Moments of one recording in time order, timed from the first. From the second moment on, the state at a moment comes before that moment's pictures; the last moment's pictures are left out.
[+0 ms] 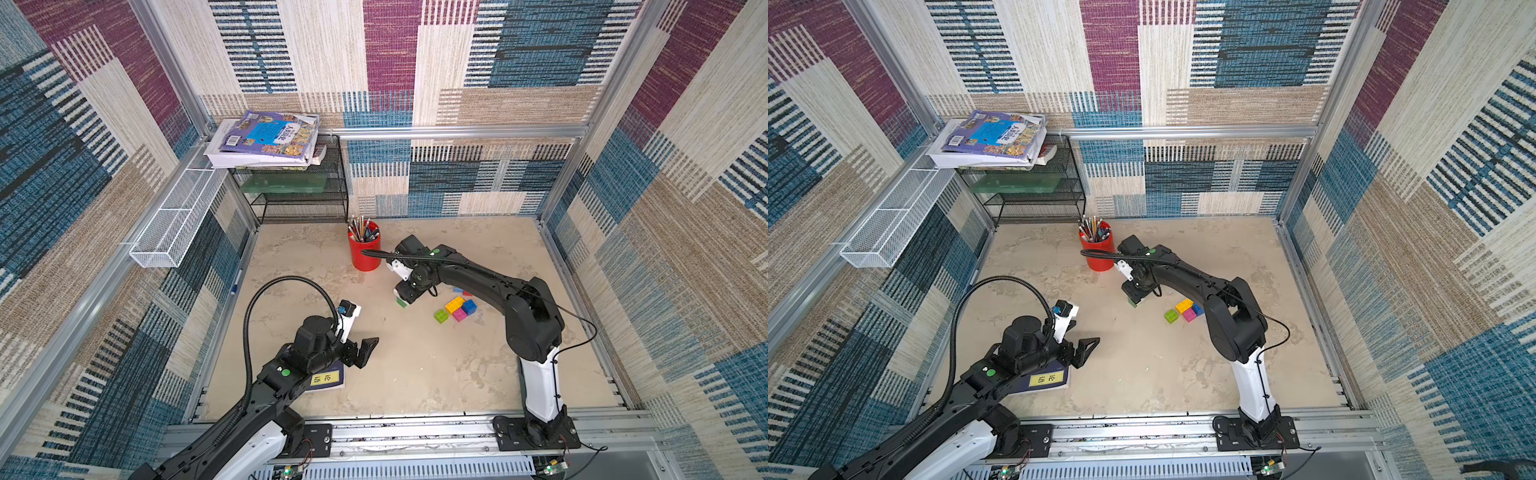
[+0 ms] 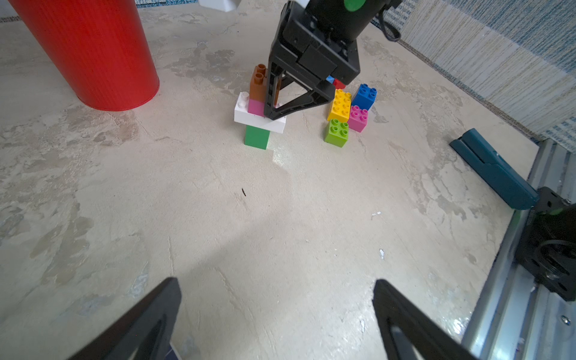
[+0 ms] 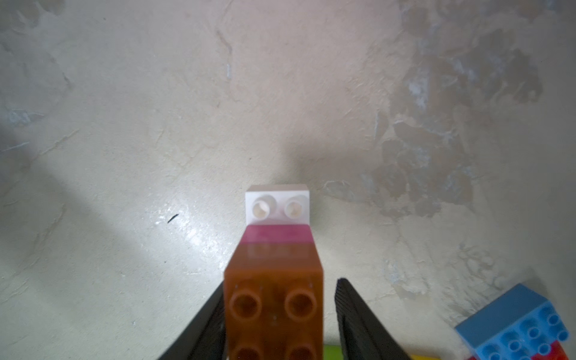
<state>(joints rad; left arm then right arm) -0.56 0.75 0.40 -0.19 0.19 -0.10 0.67 2.04 1.70 -0.86 -0.02 -0.09</state>
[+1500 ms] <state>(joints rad) -0.56 0.75 0.40 -0.19 0.19 -0.10 0.68 2.04 1.73 -0.85 -0.03 -0.09</state>
